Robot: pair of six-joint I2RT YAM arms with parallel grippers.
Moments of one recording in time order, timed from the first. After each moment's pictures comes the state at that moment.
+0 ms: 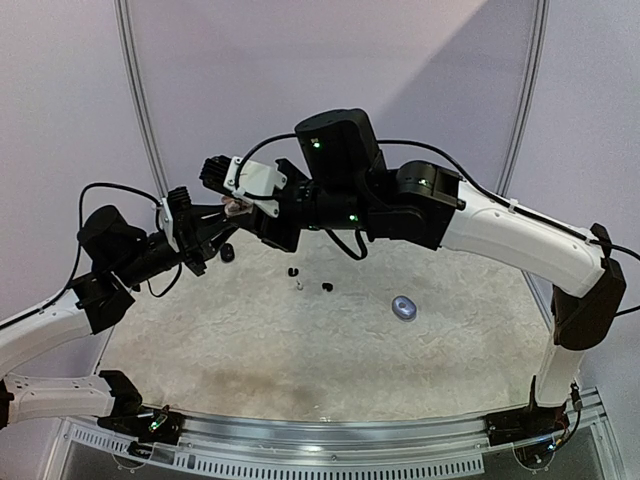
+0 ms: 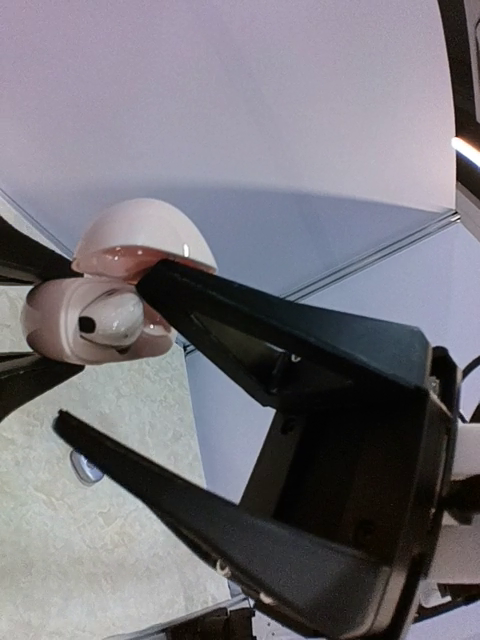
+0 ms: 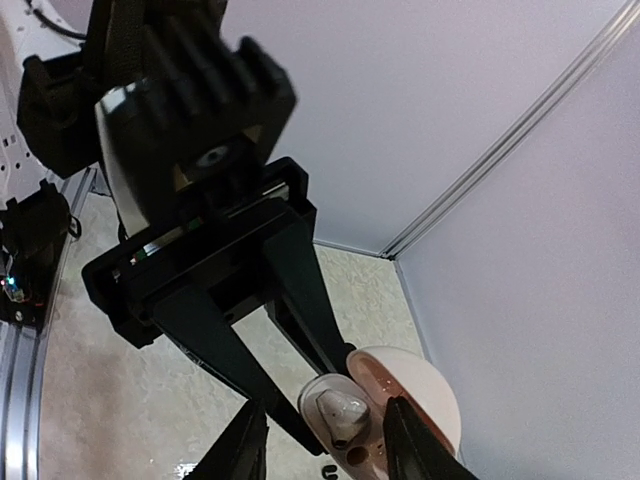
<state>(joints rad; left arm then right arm) -0.63 0.89 0.63 0.46 0.44 0.36 1.23 1.89 2.05 -0.45 0.09 -0.53</state>
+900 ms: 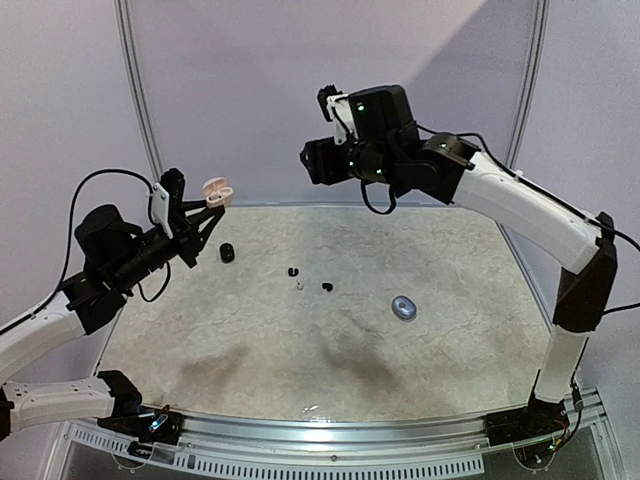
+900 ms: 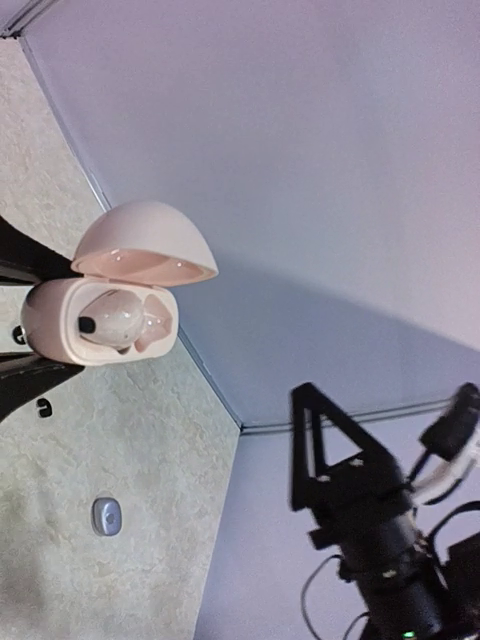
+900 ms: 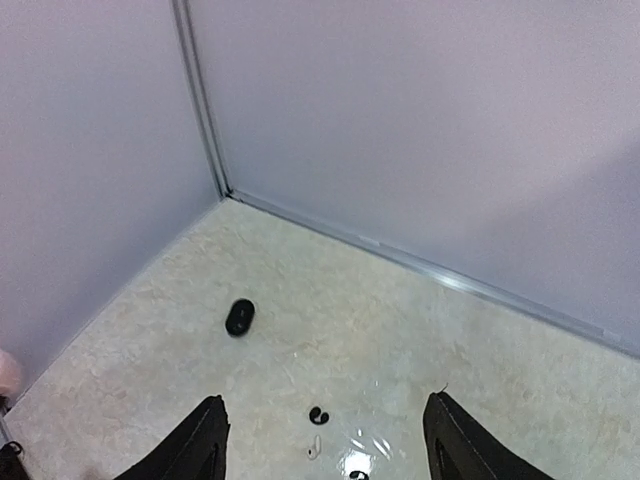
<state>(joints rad) -0.58 0.83 0.64 0.27 0.12 0.16 0.98 1.87 2.04 -0.48 0.34 0.19</state>
